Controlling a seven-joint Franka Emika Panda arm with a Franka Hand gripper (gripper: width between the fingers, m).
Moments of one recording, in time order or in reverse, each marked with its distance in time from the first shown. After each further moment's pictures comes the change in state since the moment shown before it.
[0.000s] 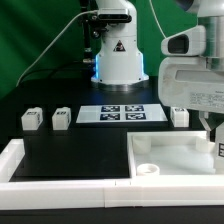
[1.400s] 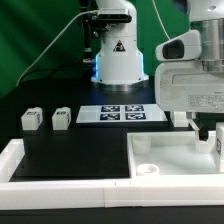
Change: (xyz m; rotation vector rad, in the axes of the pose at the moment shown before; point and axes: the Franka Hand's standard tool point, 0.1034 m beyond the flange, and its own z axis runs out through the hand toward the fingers) arm -0.008 0.004 0.001 0.054 -0.043 -0.417
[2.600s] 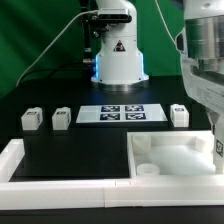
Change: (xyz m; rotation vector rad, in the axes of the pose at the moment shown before) arm 0.006 0.004 -0.004 0.035 -0.023 1.087
